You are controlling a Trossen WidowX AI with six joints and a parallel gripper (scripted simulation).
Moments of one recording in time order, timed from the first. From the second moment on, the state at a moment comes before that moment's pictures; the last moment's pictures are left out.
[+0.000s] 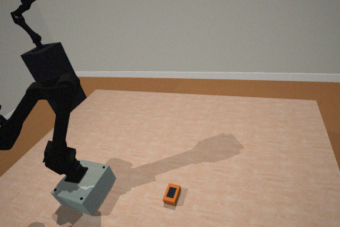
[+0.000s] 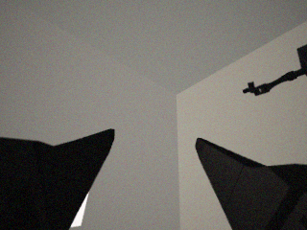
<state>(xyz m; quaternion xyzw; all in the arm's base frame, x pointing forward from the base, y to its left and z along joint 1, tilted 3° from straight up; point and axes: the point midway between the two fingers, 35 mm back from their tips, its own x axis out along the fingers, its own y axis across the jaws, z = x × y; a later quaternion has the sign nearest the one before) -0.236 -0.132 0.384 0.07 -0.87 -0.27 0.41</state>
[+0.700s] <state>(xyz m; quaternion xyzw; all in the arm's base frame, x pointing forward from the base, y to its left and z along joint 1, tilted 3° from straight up) -0.148 -0.341 0.313 0.37 -0.69 -0.47 0.40</state>
